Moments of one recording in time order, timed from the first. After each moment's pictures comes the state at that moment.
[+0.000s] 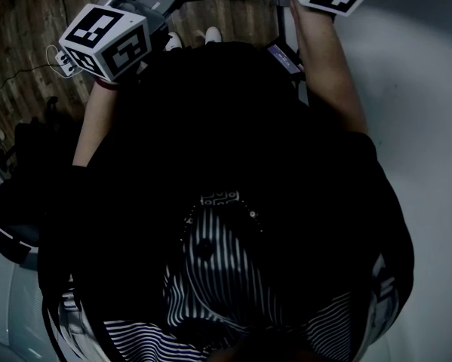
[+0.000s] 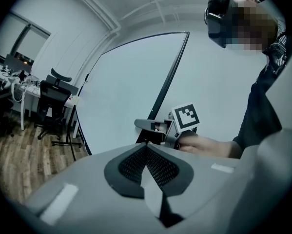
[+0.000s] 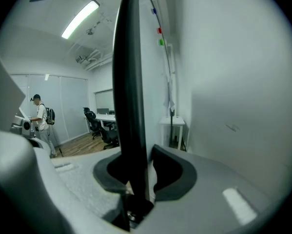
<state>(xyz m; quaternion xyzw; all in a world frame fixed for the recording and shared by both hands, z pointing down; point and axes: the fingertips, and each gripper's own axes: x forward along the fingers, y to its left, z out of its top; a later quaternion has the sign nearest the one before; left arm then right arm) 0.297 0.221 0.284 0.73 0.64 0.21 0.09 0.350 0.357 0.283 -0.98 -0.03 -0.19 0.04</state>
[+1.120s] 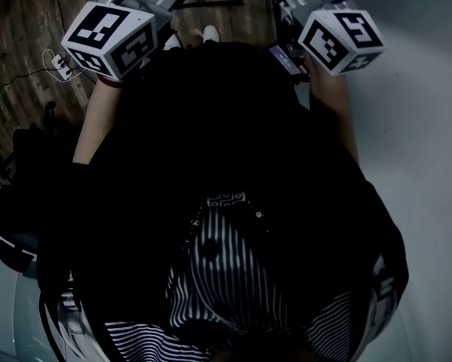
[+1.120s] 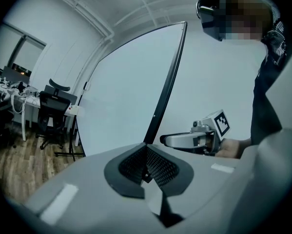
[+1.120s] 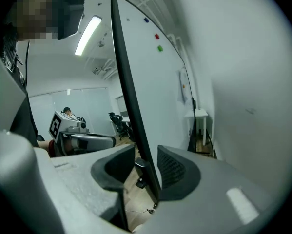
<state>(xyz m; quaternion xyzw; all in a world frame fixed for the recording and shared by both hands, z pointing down) 0.300 0.200 0.271 0.74 0.64 0.17 0.07 0.265 0.282 0.276 -0.97 0.11 -0.19 0.10</state>
